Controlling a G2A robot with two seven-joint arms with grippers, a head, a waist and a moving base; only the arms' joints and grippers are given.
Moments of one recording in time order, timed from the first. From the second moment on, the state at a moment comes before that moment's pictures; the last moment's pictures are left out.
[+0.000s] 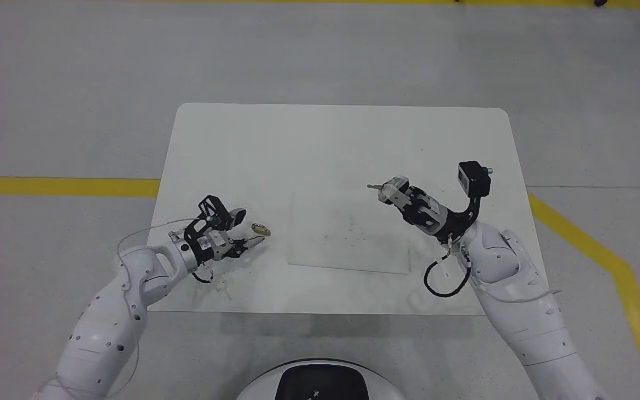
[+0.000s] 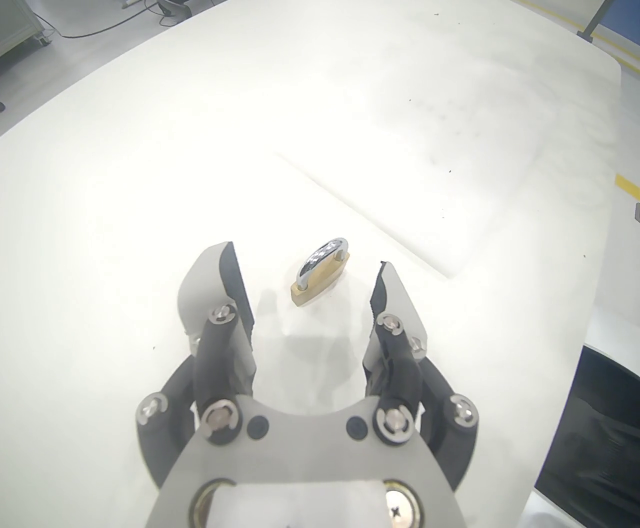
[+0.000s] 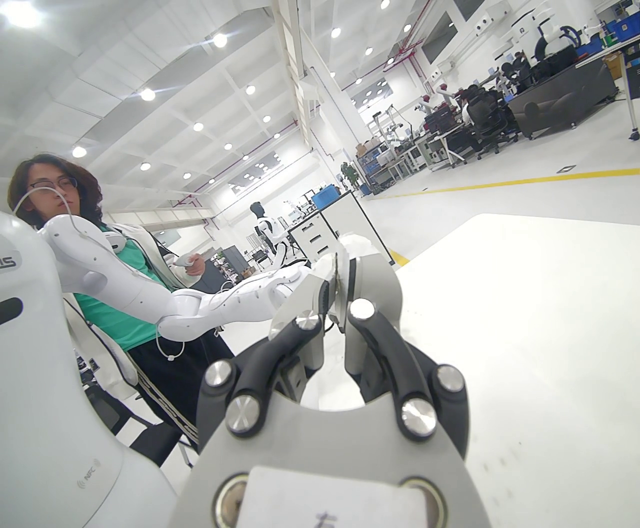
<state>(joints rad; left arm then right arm) 1.30 -1.05 -1.29 -1.43 1.28 -0.74 -0.04 -1.20 -1.02 1.24 -1.48 -0.08 -1.01 0.35</state>
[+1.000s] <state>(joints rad) 1.24 -1.05 -1.25 -1.38 1.23 -0.75 -0.07 -1.20 -1.02 1.24 -1.48 -0.08 -1.01 0.35</state>
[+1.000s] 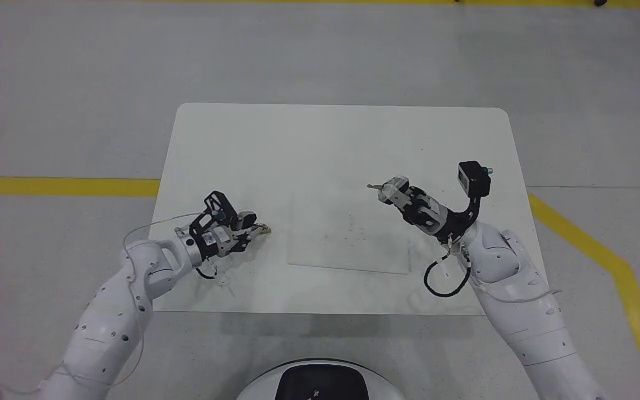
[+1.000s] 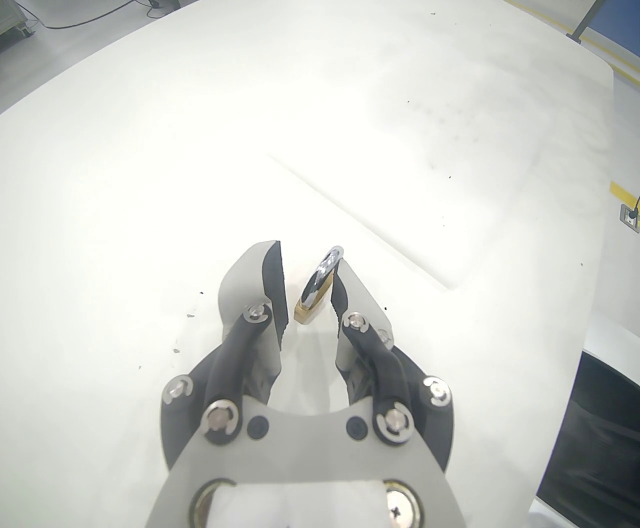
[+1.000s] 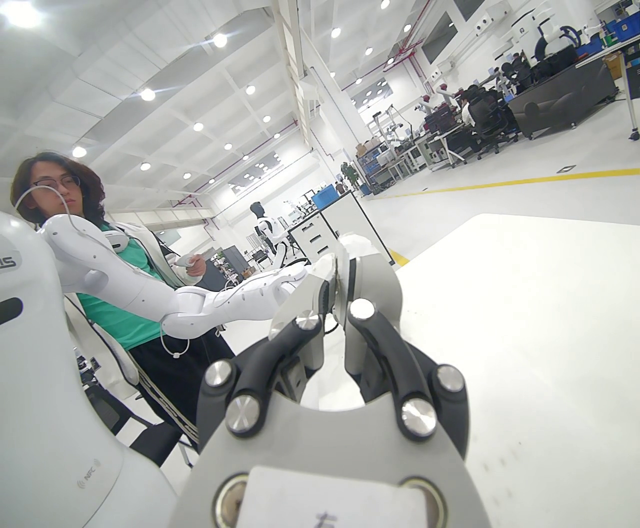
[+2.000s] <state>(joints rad) 1.19 -1.07 -1.24 -1.34 0.89 -0.71 -0.20 -1.20 -1.02 1.24 -1.48 -0.08 -1.01 0.35</state>
